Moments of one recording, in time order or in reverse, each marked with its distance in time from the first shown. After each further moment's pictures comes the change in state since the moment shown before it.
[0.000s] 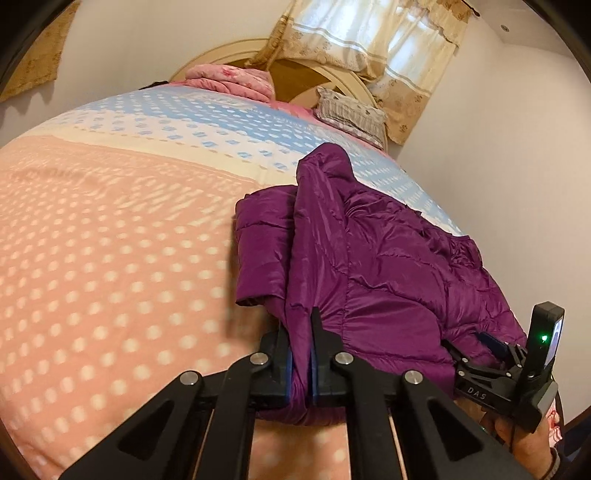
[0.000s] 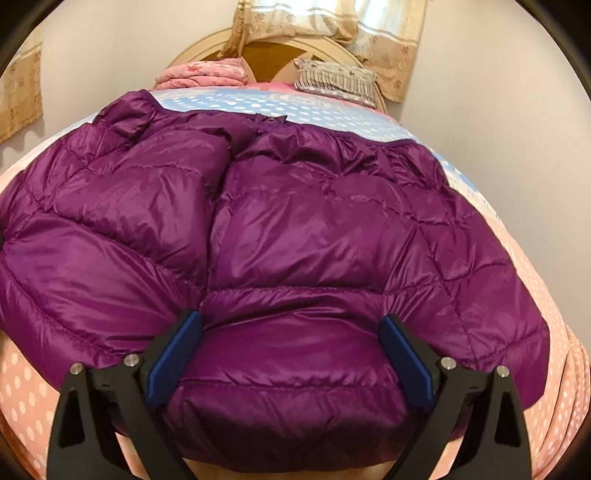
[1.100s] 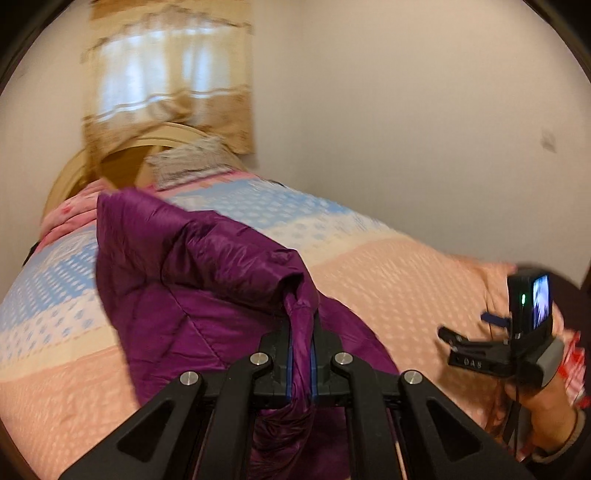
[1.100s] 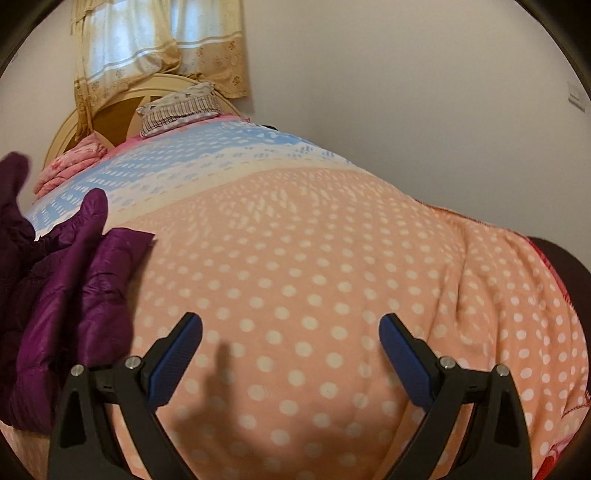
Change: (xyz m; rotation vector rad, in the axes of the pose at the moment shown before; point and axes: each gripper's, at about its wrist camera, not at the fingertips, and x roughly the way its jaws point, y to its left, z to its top) left arm 0.048 -0.331 0.000 0.699 -0.055 -0.213; right arm -0.046 -0.282 -0.080 0.512 -0.029 -0.233
